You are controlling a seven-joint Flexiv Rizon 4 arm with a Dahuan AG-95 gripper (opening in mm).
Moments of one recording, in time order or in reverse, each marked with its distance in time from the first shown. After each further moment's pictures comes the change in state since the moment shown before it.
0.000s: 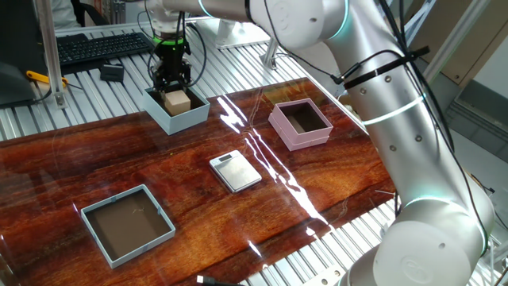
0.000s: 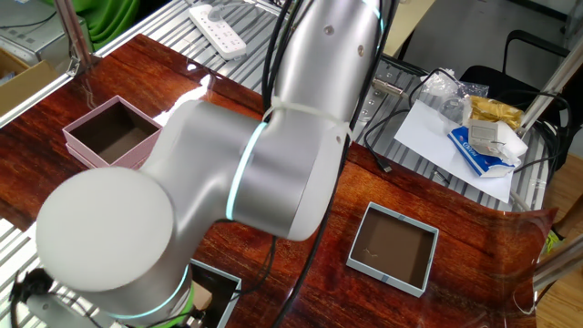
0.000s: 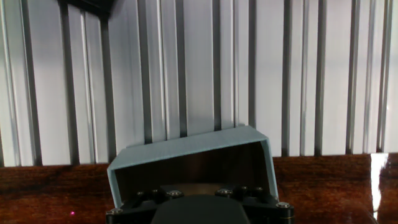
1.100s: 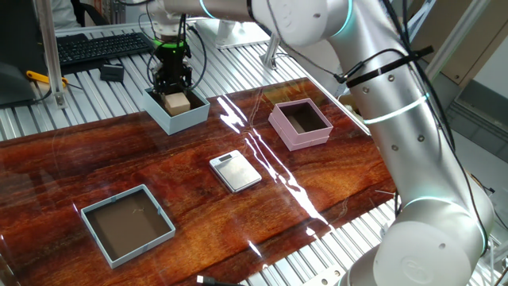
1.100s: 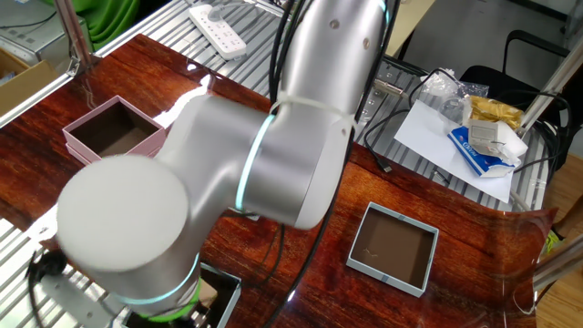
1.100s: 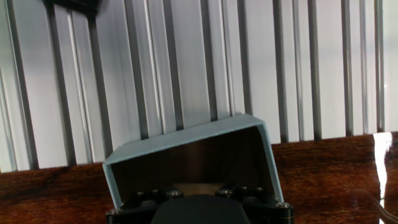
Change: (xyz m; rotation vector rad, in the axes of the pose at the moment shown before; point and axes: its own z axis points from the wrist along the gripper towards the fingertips) arm 0.009 0.001 0.003 -0.005 -0.030 0.069
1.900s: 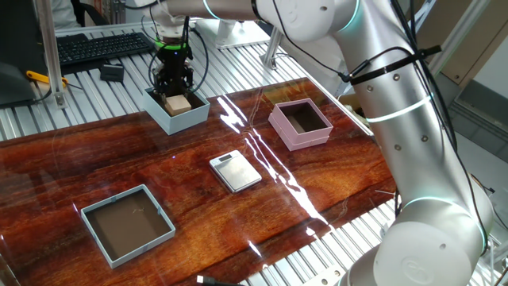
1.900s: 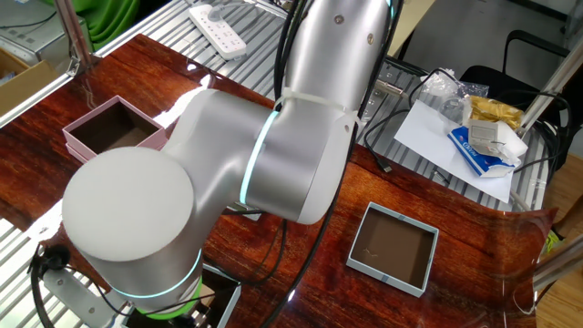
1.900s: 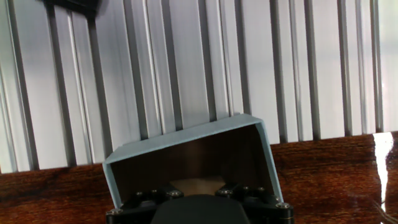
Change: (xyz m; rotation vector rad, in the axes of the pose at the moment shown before) arm -0.004 0.001 0.000 -0.003 0.002 0.008
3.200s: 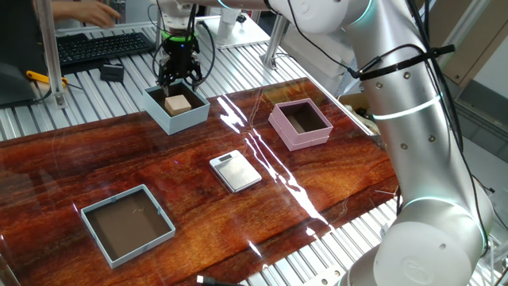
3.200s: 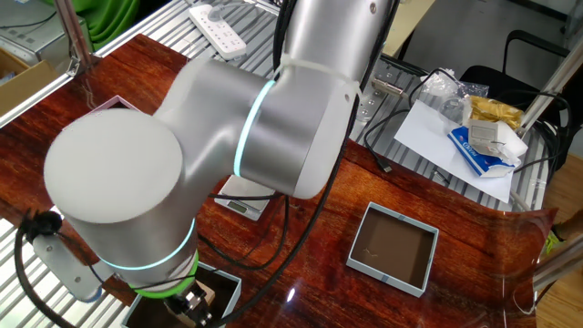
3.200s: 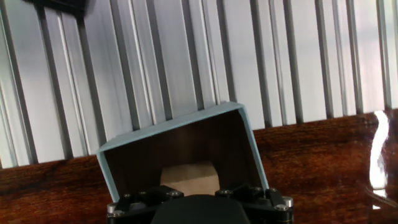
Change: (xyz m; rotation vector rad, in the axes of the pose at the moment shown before) arm 0.018 -0.016 -0.030 0.000 0.029 0.098
